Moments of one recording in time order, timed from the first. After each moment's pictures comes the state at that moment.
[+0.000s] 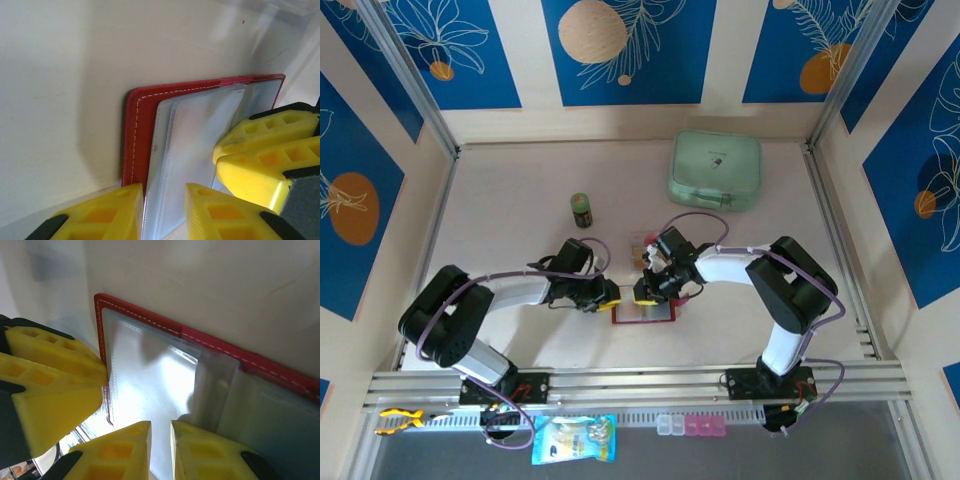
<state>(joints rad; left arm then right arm) -0.60 1.53 0.61 -0.12 0.57 -0.94 0.69 1.75 0.85 -0.26 -0.65 0.69</state>
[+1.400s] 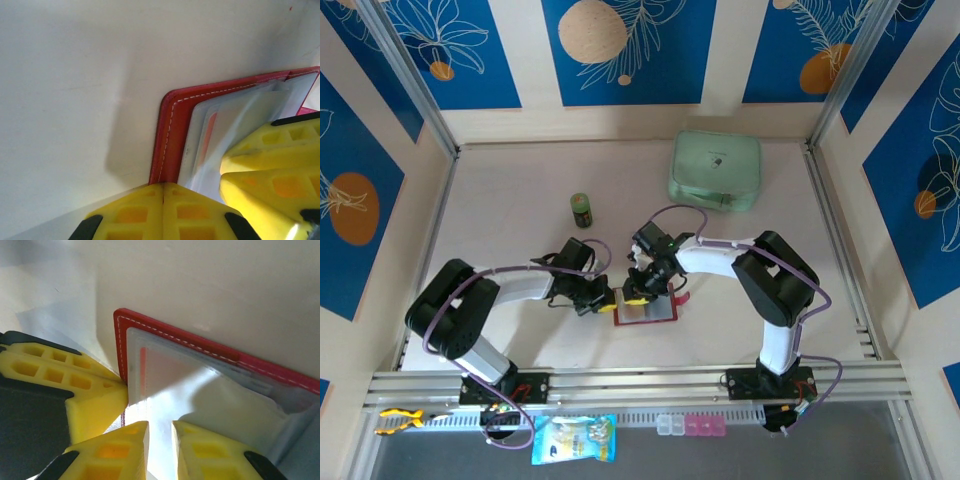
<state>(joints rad) -0.58 1.58 0.65 -0.21 0.59 -0.91 0.77 1.84 1.05 -0.48 -0.57 0.67</state>
